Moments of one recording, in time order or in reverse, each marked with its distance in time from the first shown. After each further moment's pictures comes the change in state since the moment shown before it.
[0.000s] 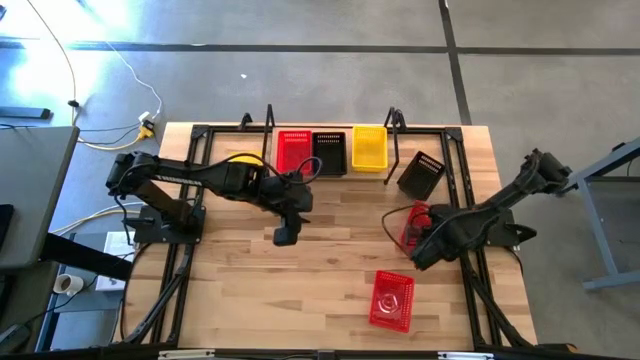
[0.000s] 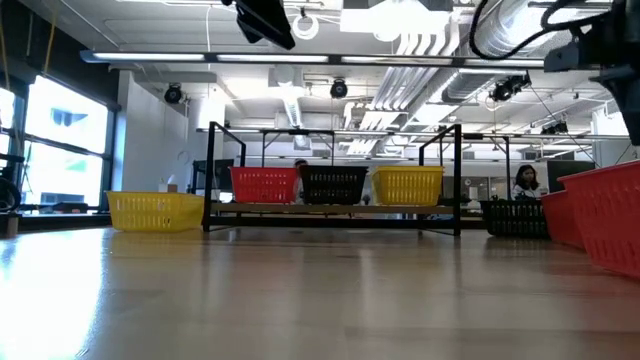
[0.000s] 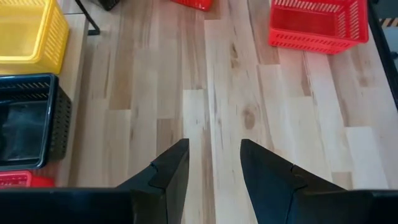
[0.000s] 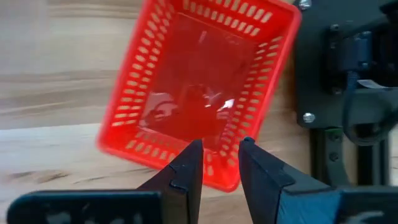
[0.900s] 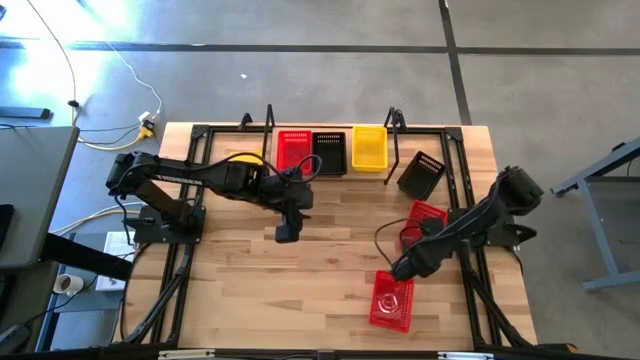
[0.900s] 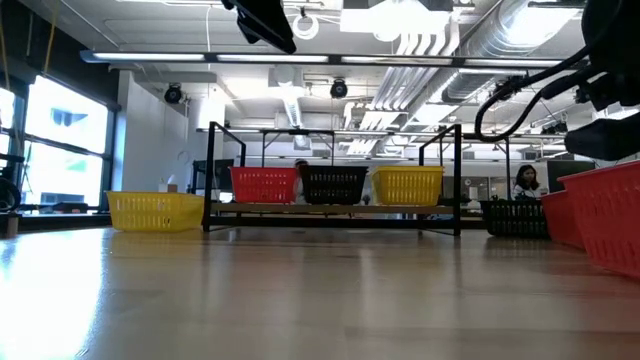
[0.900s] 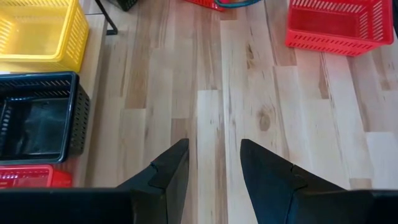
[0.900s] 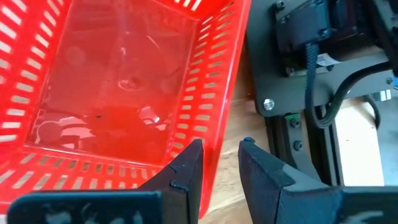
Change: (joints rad) left arm 0.004 0.000 0.000 0.001 -0.053 0.000; right arm 0.000 0.331 0.000 -0.010 -0.159 0.025
